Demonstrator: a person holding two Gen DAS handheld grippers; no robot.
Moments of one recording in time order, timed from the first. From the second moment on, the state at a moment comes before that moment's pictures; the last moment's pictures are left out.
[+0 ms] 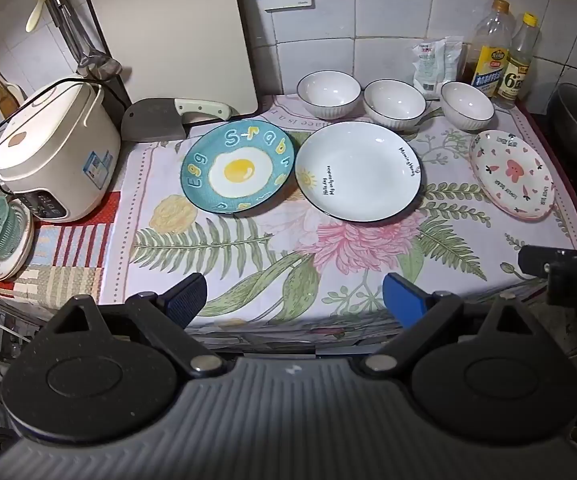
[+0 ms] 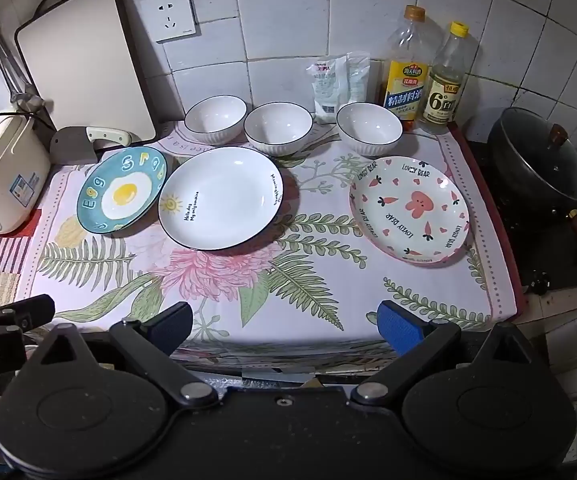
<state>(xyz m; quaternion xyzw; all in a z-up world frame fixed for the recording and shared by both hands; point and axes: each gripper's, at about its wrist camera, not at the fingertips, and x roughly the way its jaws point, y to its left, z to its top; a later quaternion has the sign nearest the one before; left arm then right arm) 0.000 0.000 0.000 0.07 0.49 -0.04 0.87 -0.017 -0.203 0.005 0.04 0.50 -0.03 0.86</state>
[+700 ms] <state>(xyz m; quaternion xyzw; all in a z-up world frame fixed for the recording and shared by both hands) -0.008 -0.003 0.004 0.07 0.48 -0.04 0.87 -0.022 -0.212 0.007 0.03 0.50 -0.04 0.86</state>
